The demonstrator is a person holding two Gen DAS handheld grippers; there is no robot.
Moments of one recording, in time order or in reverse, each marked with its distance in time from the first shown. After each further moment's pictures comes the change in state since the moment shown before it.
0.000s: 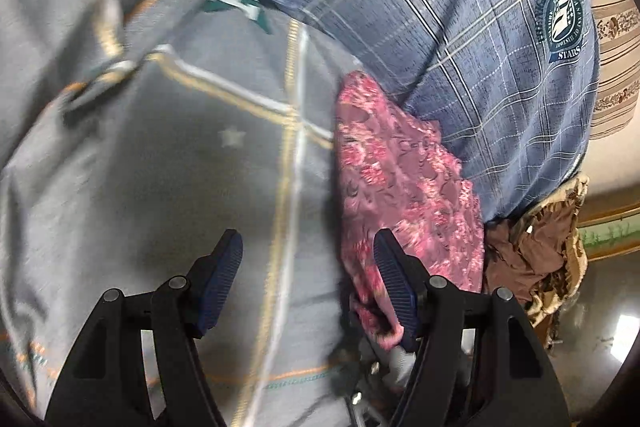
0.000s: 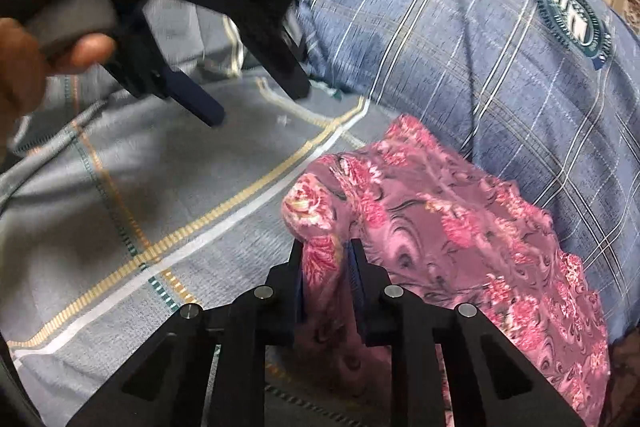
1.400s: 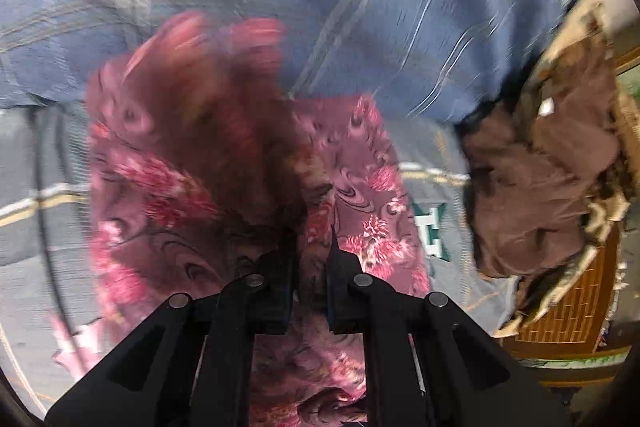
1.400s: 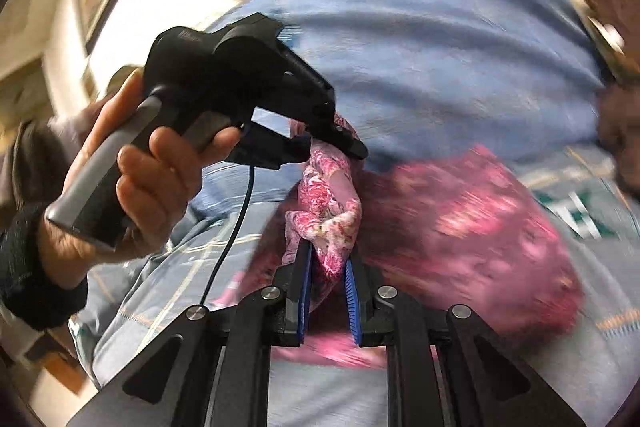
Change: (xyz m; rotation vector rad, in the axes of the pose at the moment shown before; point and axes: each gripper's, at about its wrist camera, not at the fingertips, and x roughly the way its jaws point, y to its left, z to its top) left arm 0.220 -0.346 -0.069 0.439 0.200 0.219; right arm -0.137 -0.244 -0.183 0.852 -0.275 0.100
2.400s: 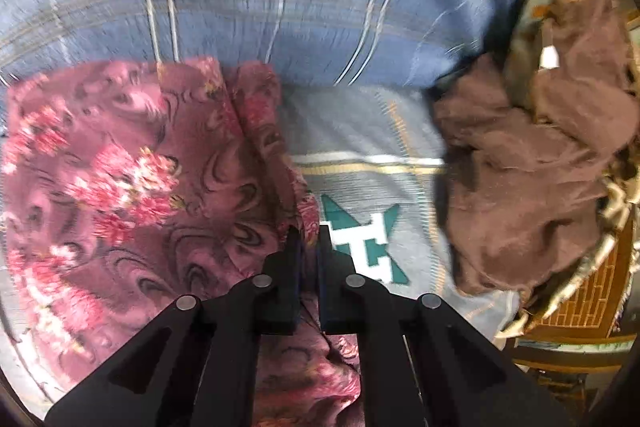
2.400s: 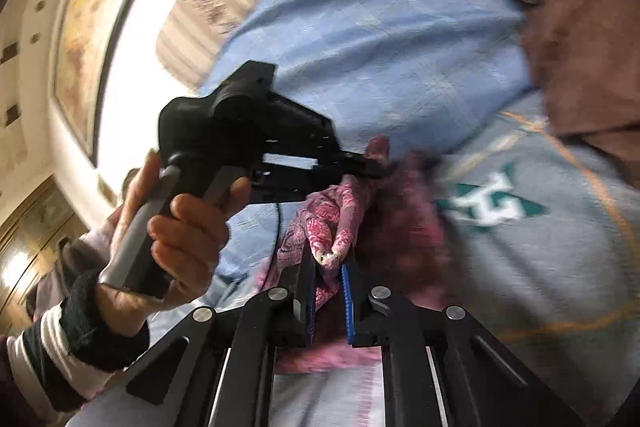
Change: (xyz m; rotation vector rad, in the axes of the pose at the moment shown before) left arm 0.059 -0.093 0.007 0.073 0.072 0.028; right arm -0.046 -0.129 0.013 0.334 -0.081 0.121
